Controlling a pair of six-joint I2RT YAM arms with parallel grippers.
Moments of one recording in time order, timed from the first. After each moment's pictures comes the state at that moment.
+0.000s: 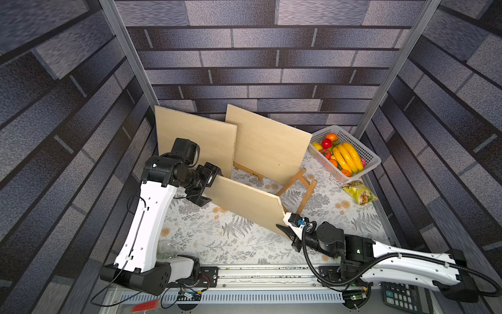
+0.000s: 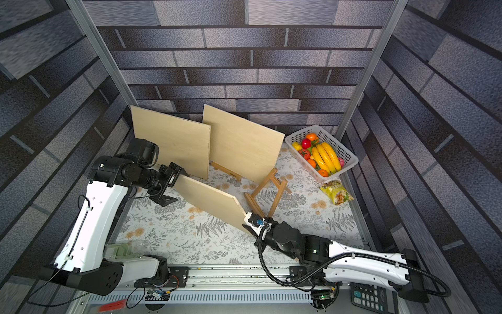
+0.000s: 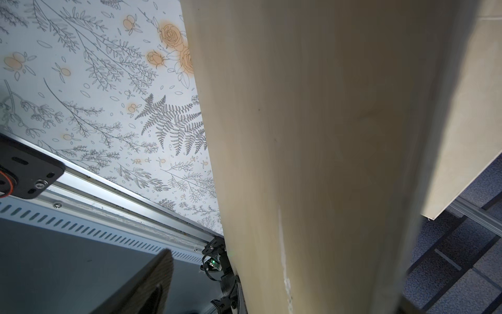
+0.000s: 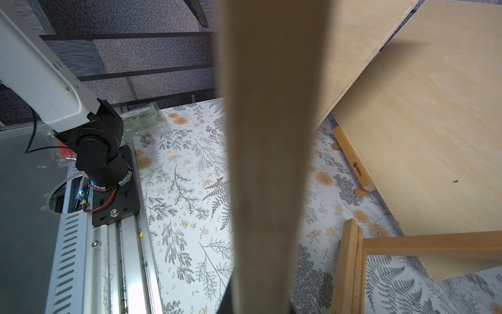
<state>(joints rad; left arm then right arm) -0.18 1.28 1.67 -1.51 0.40 -1.26 1.33 0.71 0.50 -0.13 0.26 0.00</state>
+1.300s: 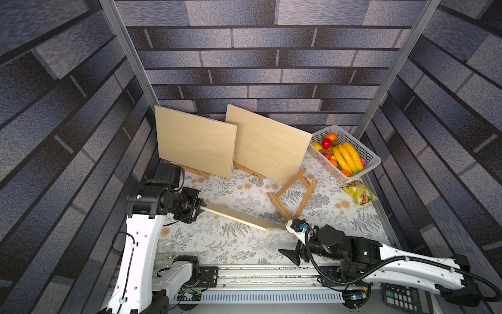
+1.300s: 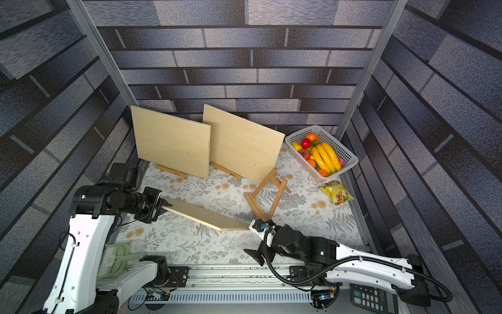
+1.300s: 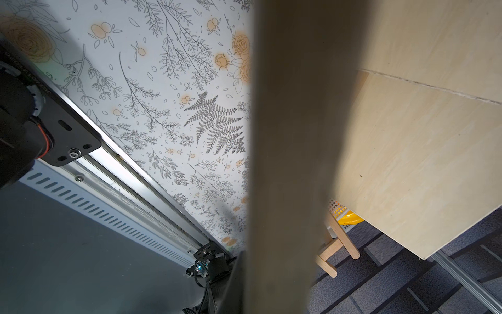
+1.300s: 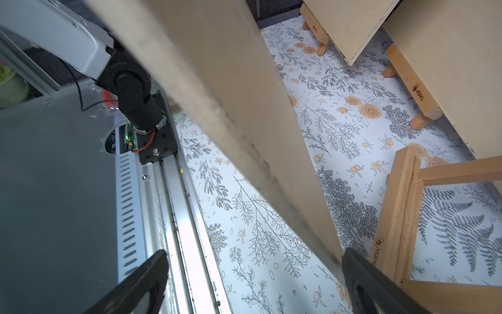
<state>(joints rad) -0.03 1.01 1.43 -1.57 0.41 -1.34 1.32 0.55 0.51 -0.43 0.08 0.19</state>
